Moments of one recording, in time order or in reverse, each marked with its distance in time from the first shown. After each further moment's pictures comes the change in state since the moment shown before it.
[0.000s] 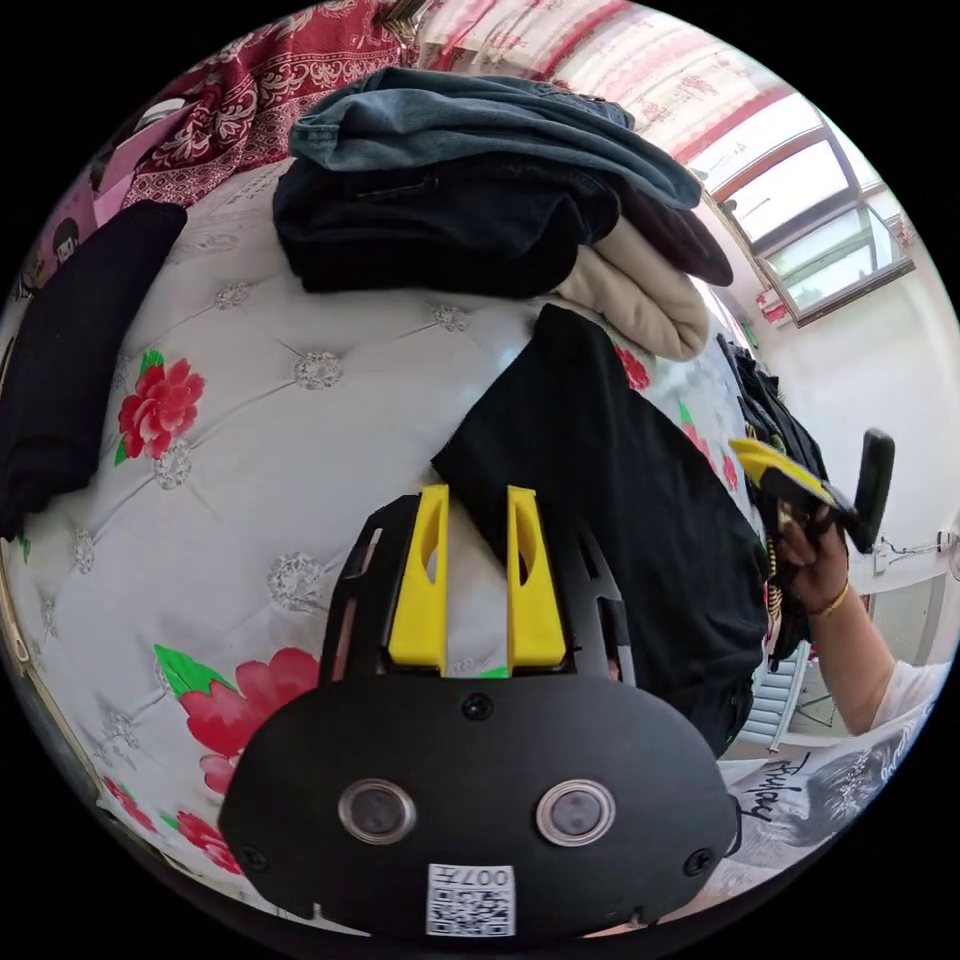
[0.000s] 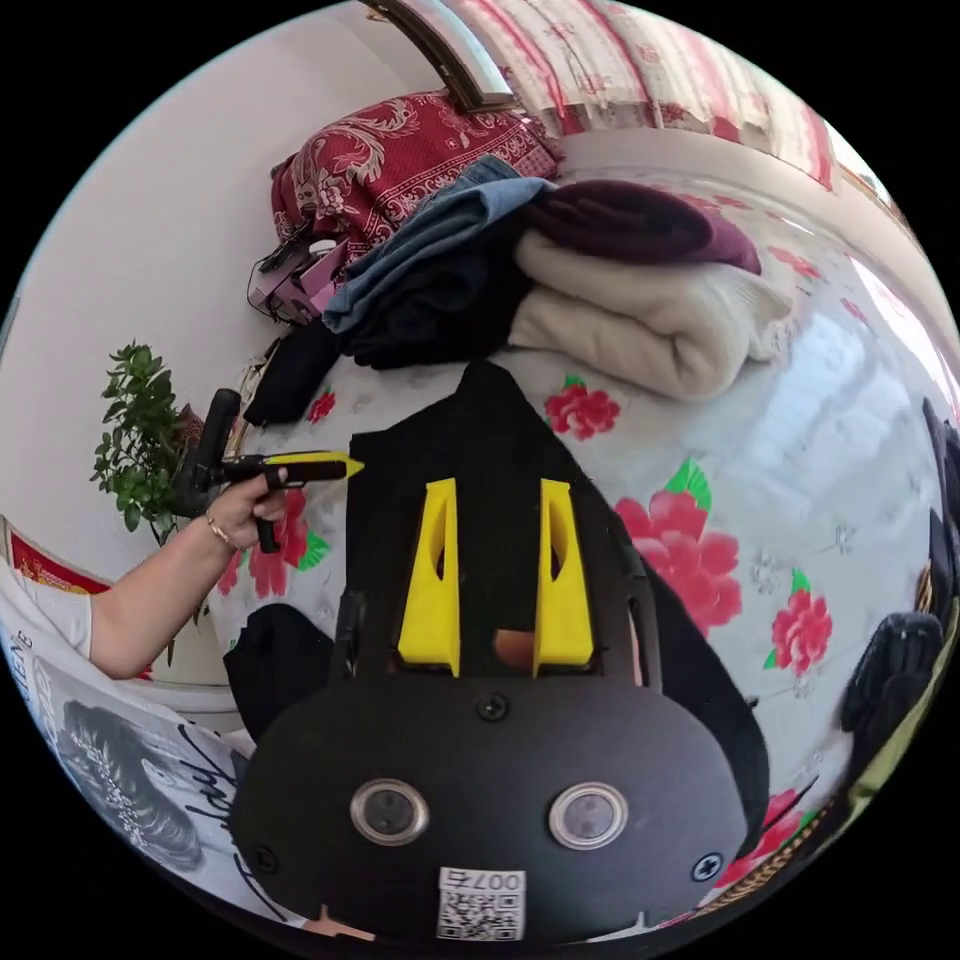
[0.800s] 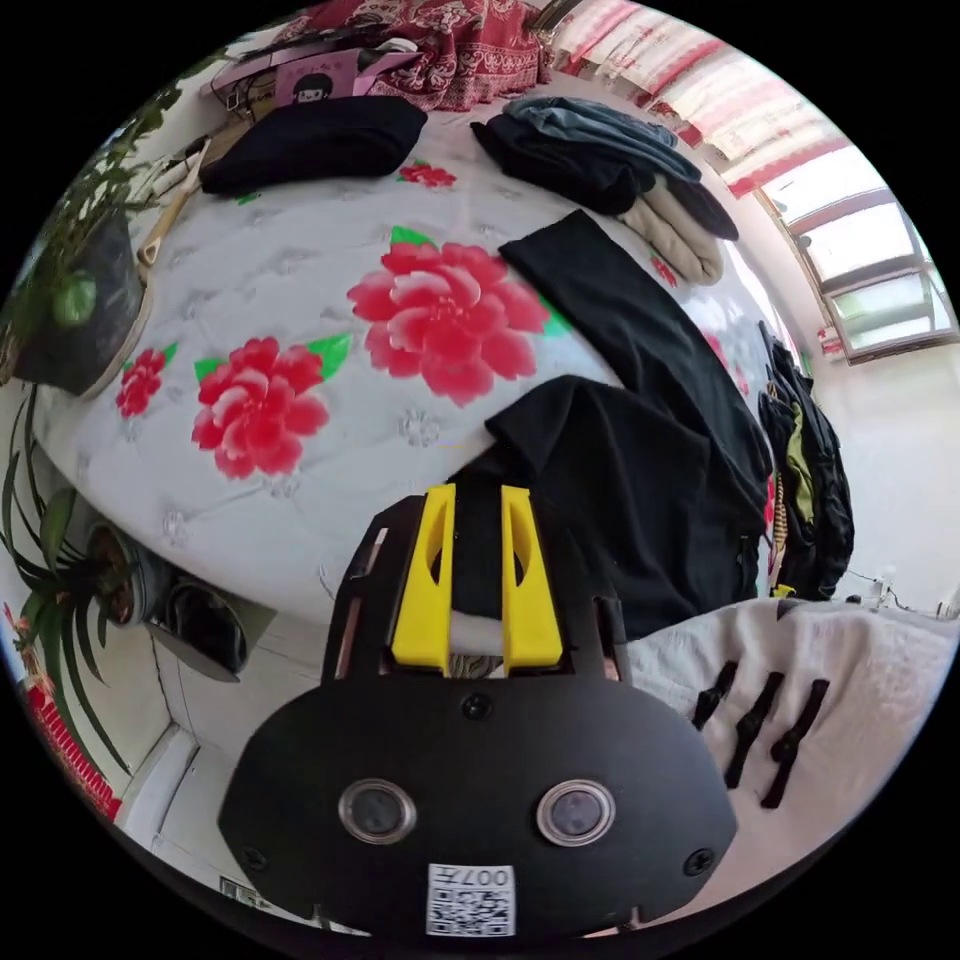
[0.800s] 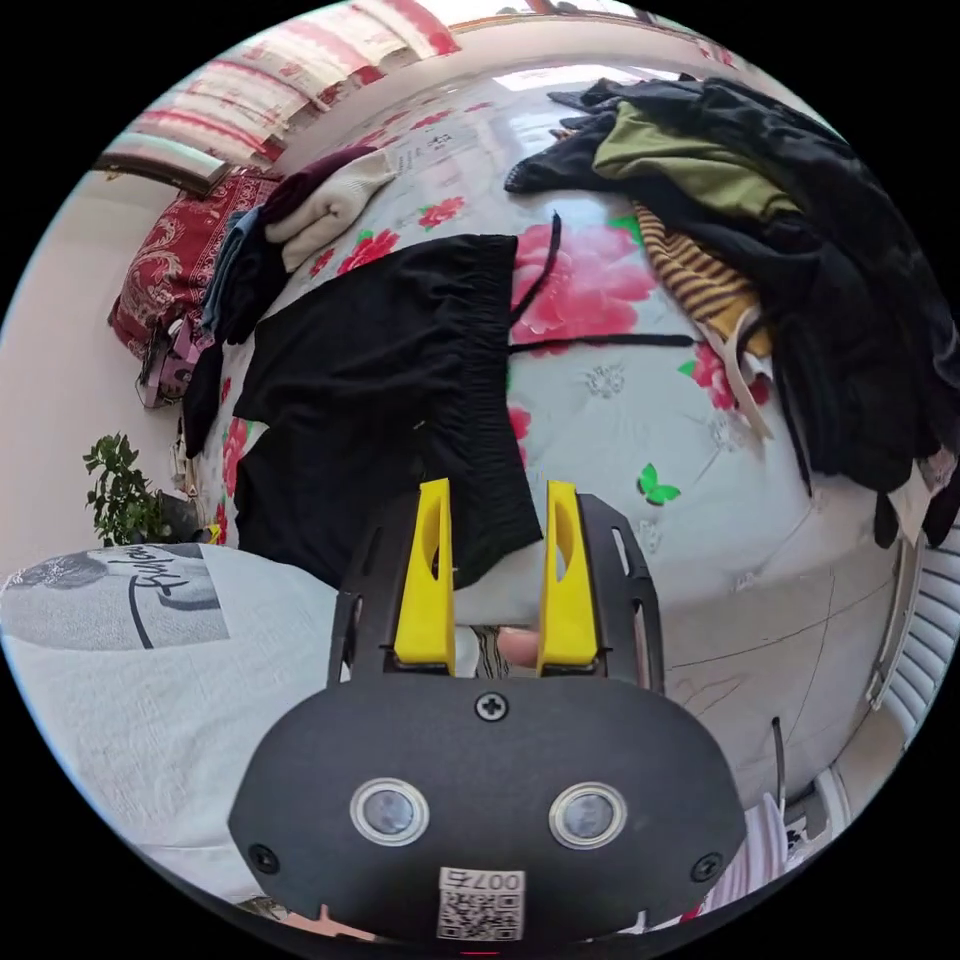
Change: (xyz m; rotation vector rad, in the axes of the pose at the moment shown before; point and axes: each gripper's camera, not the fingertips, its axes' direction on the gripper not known) left arm 0.013 0.305 -0.114 -0.108 -0.132 -0.273; right arm 0.027 0.368 -0.224 -0.046 0.109 0.679
